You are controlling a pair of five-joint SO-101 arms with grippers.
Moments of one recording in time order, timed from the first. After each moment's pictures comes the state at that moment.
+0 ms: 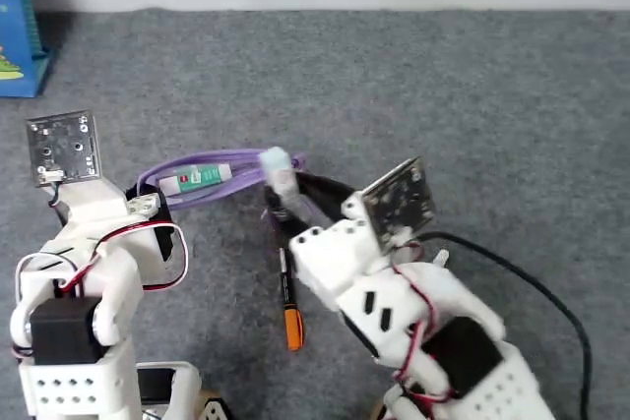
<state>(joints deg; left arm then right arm) -6.6 -60.5 33.6 82.3 13.3 -43.0 -69.5 49.1 41.8 -6.4</state>
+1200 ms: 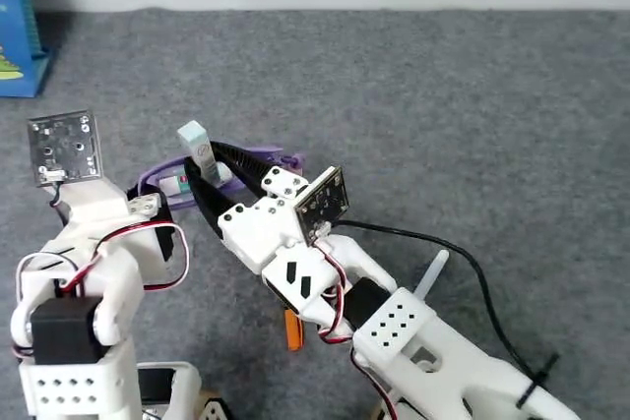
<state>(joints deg) -6.4 -60.5 33.6 82.3 13.3 -48.0 -39.8 62.3 -19.1 -5.8</state>
